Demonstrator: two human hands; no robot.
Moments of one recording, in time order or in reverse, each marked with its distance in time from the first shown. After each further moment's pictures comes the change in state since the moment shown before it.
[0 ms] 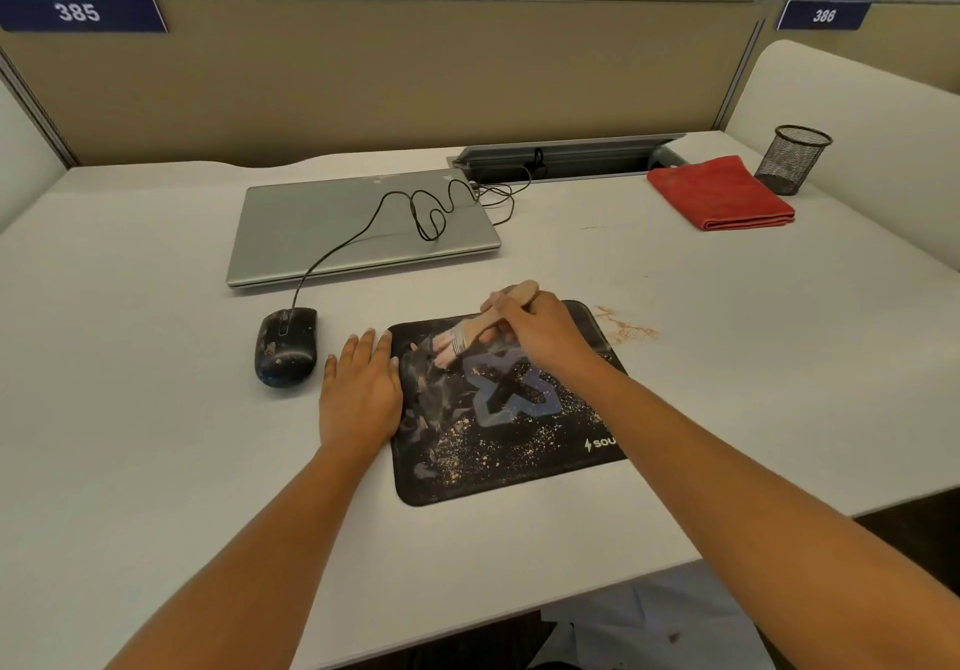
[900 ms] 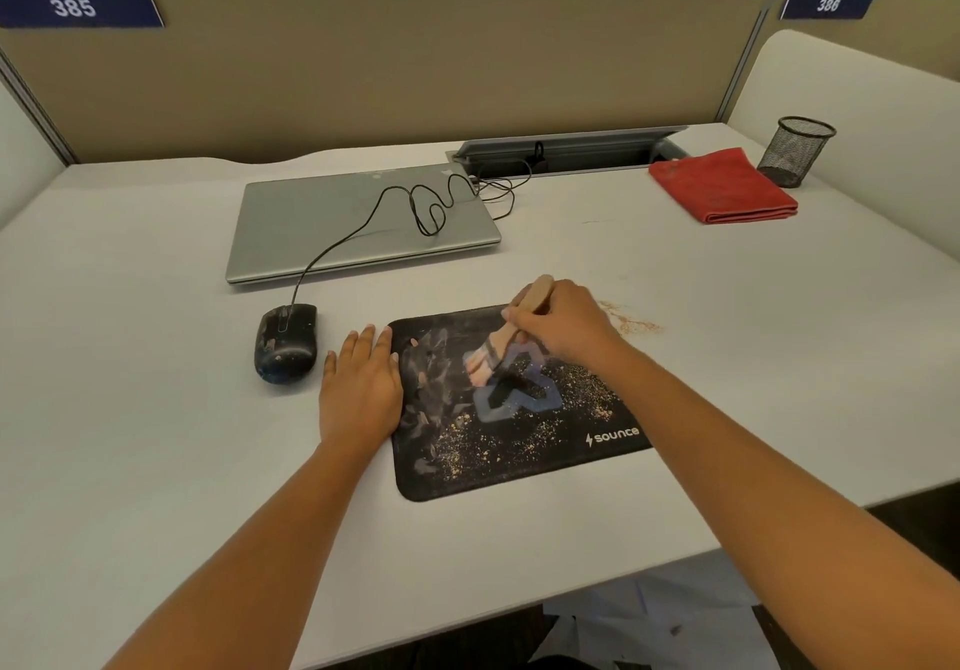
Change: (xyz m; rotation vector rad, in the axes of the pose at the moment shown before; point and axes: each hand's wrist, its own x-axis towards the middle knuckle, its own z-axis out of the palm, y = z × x) left_hand 0.000 -0.001 0.001 0.010 0.008 0.003; right_hand -0.002 0.000 -0.023 -0.471 -0.034 0.028
